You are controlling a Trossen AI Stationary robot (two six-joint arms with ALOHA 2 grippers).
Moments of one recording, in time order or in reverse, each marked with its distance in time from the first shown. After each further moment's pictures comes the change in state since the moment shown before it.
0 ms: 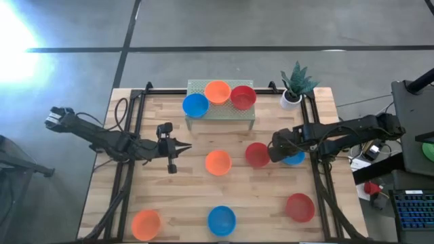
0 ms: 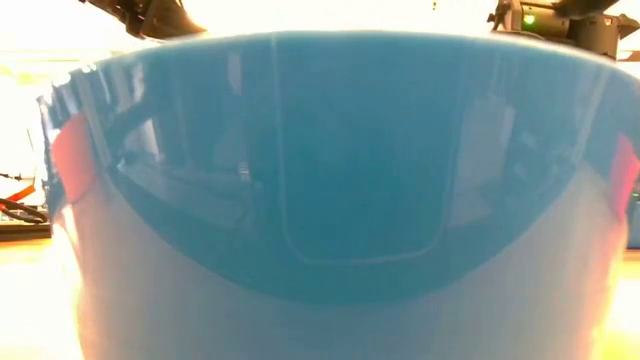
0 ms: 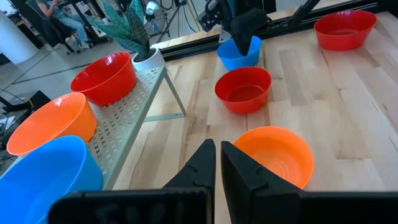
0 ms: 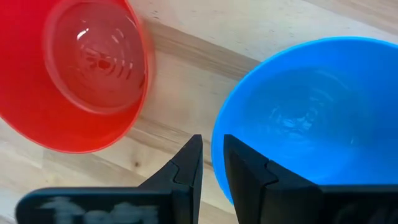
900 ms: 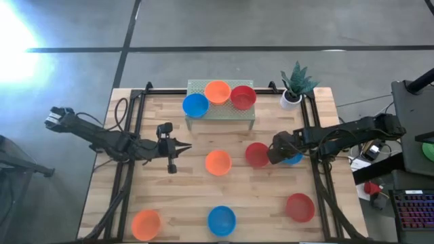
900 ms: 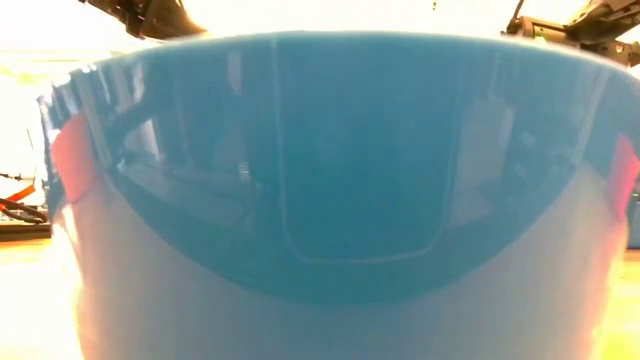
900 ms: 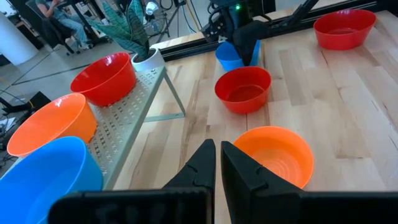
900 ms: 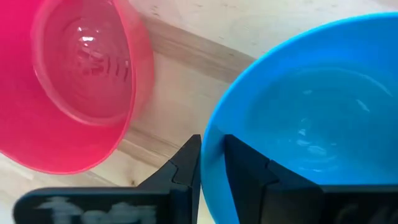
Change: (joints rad) left arm -0.001 0.000 0.000 -0.001 0.001 0.005; right arm 0.000 -0.001 -0.140 0.201 -0.001 -0.003
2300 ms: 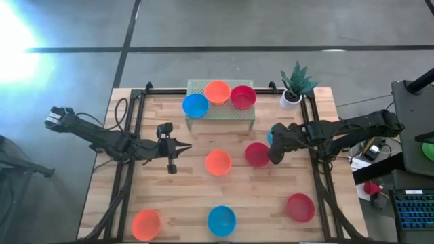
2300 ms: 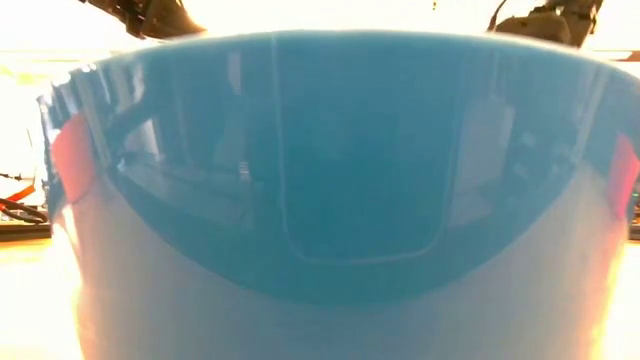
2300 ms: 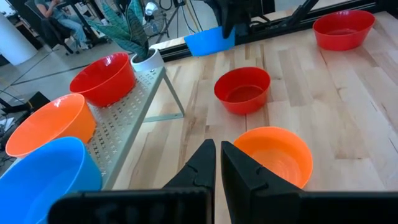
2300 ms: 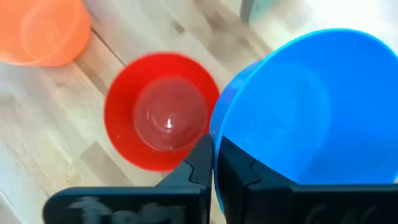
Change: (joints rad) left arm 0.000 0.001 0.000 0.005 0.003 0.000; right arm 0.127 0.004 0.388 -0.276 0.305 -0.383
